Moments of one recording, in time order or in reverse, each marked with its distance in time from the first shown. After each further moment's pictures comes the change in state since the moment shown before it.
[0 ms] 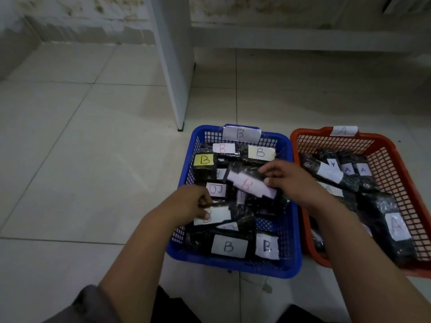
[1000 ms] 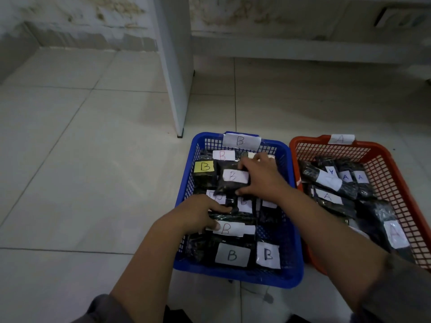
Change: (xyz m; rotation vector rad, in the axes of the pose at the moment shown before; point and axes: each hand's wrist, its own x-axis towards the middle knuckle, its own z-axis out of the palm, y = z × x) left_hand 0.010 -0.001 0.012 -0.240 -0.121 0.052; right_hand 0.055 0.002 0.031 -0.811 0.070 -0.324
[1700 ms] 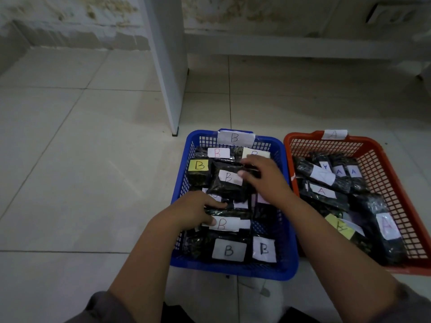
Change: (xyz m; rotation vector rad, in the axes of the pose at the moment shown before) left_hand -0.001 0.004 -0.001 0.046 0.008 -0.024; right_hand -0.021 0.010 0.008 0.387 0.167 0.104
